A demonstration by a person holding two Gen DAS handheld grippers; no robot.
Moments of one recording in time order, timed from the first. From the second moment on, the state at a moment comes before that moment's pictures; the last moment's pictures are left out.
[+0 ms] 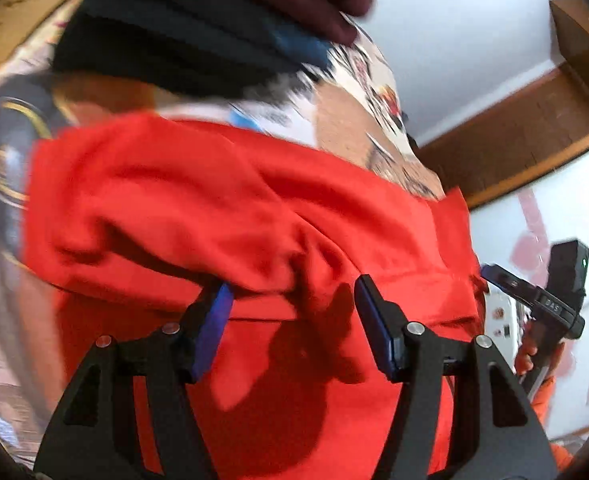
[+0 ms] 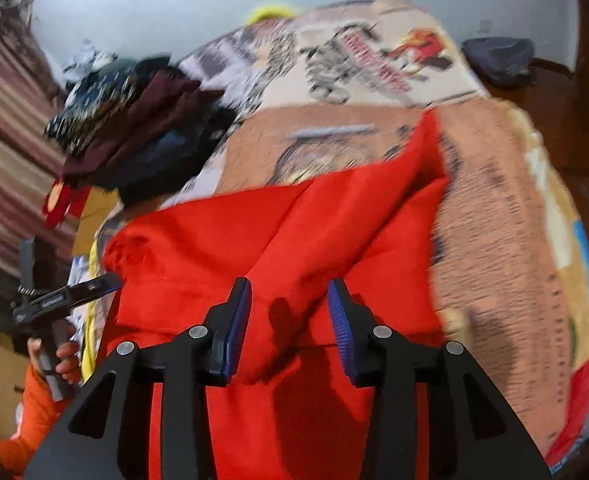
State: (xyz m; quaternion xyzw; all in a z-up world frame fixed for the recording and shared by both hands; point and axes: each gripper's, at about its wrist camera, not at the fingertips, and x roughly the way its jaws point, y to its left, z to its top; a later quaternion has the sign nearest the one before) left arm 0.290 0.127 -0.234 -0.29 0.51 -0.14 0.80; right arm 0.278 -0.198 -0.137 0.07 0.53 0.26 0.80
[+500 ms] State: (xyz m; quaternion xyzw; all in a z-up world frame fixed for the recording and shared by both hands) left arm 0.261 0.090 -0.218 -0.24 0.50 -0.18 0.81; right arm 0.260 -0.176 -0.147 0.07 0.51 0.30 0.80
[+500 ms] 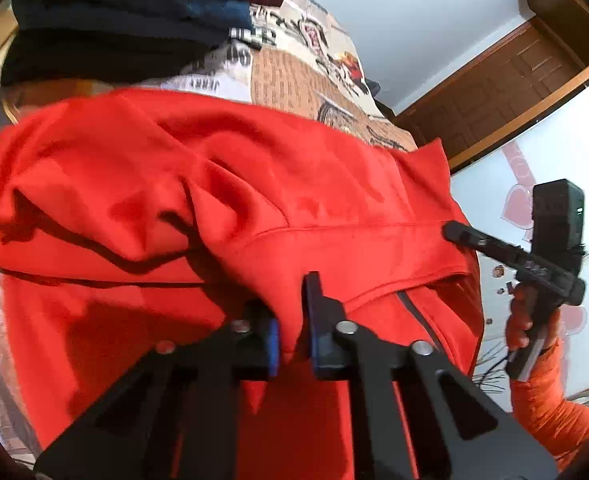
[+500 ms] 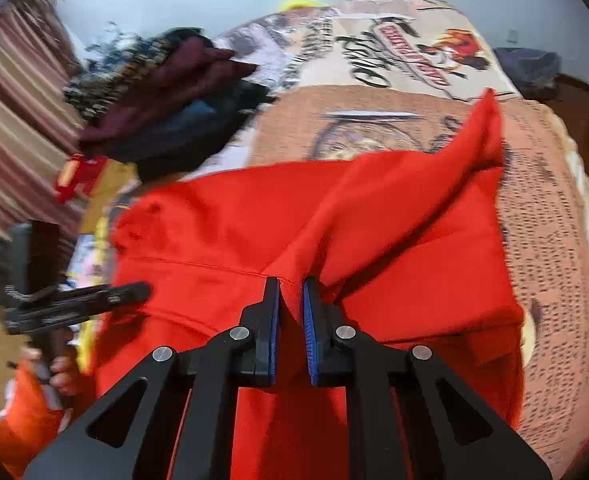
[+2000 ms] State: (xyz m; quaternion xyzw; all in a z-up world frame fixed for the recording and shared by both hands) left arm 0.284 0.217 -0.265 -0.27 0.49 0.03 0.83; right arm 0.245 -0.182 -0.164 0.09 0.55 0.27 0.78
